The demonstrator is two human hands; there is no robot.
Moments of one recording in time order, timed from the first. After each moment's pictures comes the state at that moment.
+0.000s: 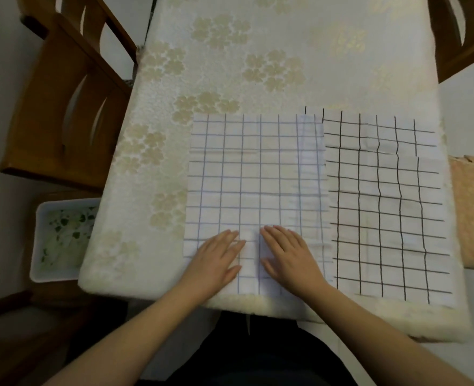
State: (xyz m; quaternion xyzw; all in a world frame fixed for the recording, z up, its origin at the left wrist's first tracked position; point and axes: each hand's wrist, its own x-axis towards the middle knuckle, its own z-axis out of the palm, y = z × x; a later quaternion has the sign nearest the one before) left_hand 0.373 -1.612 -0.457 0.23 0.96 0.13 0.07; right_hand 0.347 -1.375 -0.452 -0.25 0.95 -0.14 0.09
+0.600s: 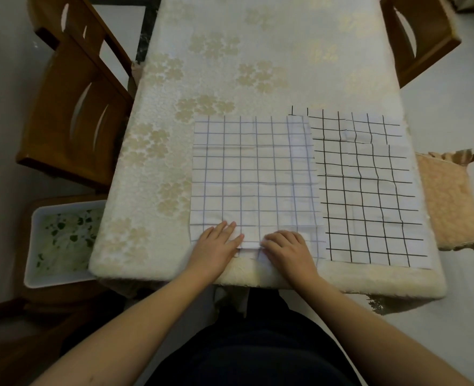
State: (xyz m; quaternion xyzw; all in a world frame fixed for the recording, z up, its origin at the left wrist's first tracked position) left_hand 0.390 -1.617 -0.441 0.23 0.96 0.04 0.13; right_hand 0.397 -1.386 -0.447 -0.24 0.96 -0.13 -0.01
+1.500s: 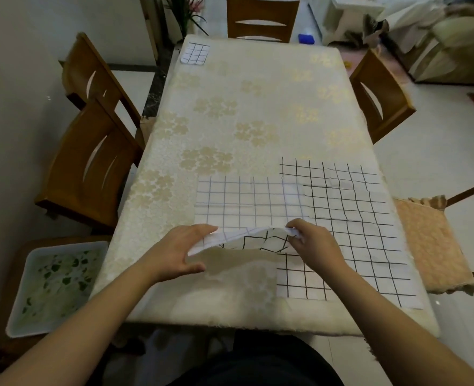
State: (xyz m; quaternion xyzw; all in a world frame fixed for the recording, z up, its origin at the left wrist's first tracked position) left_hand 0.326 -1.707 -0.345 0.25 0.92 0.27 0.12; right_hand 0.317 -1.365 -0.317 -0.04 0.97 -0.23 0.05
